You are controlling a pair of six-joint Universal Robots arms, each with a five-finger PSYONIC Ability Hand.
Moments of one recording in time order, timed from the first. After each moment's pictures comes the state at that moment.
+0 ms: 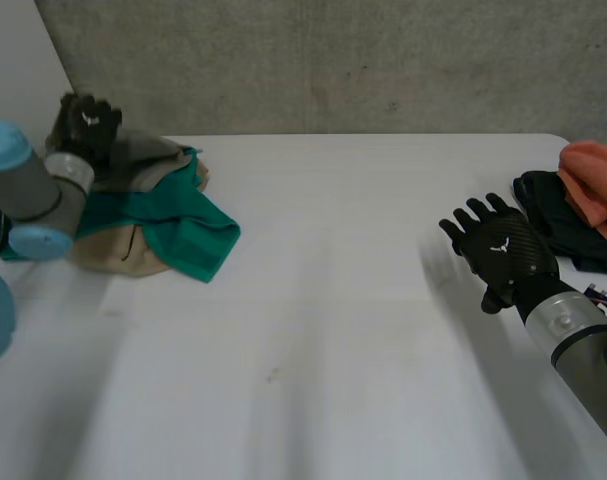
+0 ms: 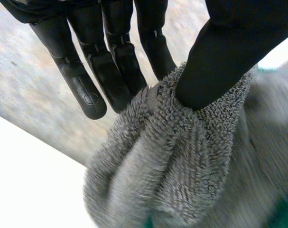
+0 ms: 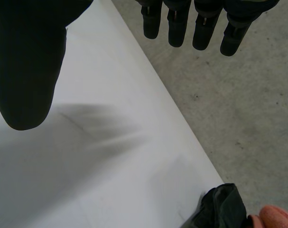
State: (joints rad) left arm 4.64 -2.65 -0.55 3.37 -1.38 3.80; right arm 1.72 -1.29 1.96 -0.53 1.20 2.43; left_hand 1.14 1.19 1.18 1.20 0.96; right_hand 0.23 0.22 0.21 0.21 0.04
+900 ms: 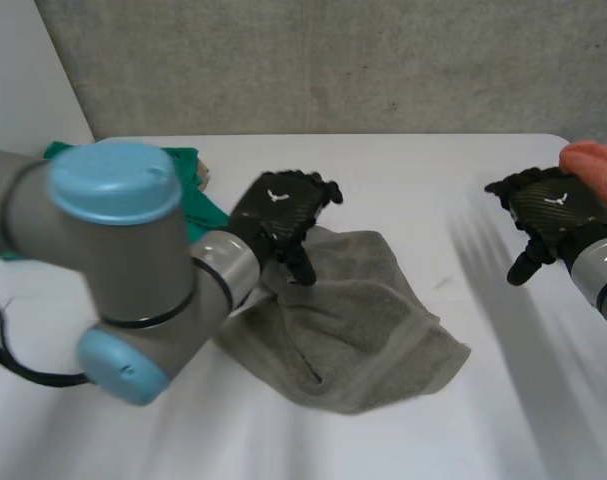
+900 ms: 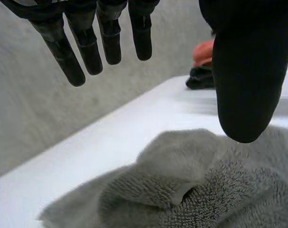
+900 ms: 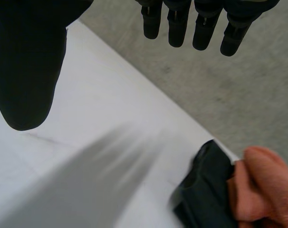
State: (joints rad) left arm 4.04 -2.02 -1.31 3.17 -1.48 3.26; right arm 1.67 -1.34 1.69 -0.12 1.31 2.69; left_hand 0.35 0.35 0.35 0.34 0.17; right_hand 0.23 0.22 0.21 0.21 0.04
